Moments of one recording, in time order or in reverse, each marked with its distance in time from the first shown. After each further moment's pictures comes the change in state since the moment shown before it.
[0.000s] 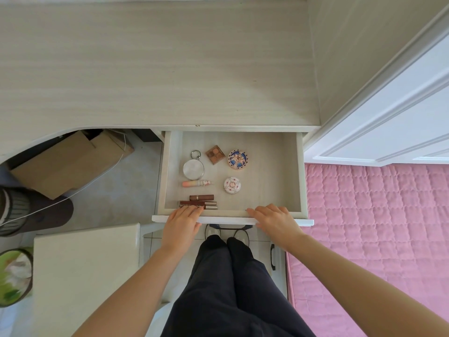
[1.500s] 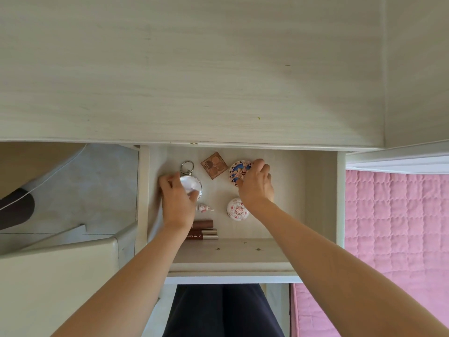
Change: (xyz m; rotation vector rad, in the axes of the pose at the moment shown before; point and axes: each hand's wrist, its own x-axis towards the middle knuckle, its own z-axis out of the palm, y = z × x) left_hand 0.177 -0.038 0.046 -0.543 0.047 -0.599; right_hand 0.233 0.013 -0.003 0.518 0.049 0.859
